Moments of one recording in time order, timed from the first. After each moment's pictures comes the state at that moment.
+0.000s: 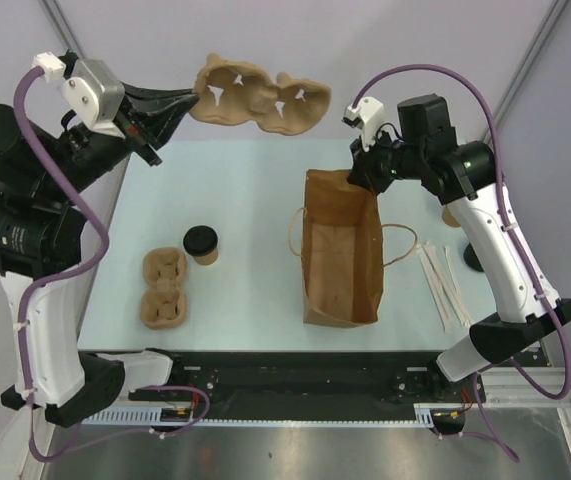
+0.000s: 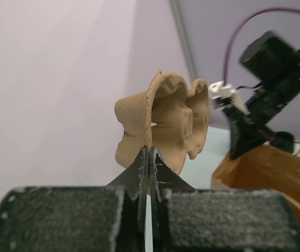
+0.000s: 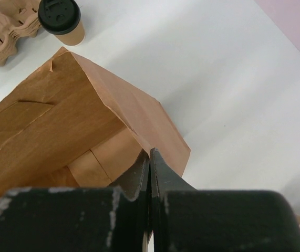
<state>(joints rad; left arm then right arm) -0.26 1.26 2.16 -0.59 0.63 0.17 0.48 1.53 2.00 -1.06 -0.35 -0.28</state>
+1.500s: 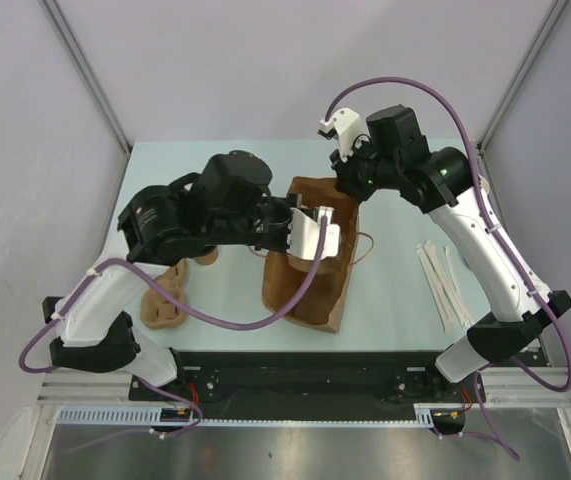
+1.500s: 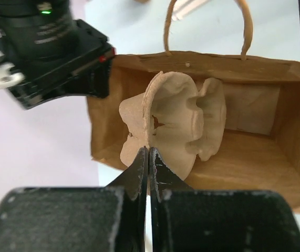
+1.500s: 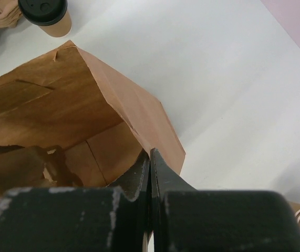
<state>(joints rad) -1.11 1.49 2.21 -1.27 0.04 0.83 0.62 1.55 1.99 -1.06 -0.14 -0.23</state>
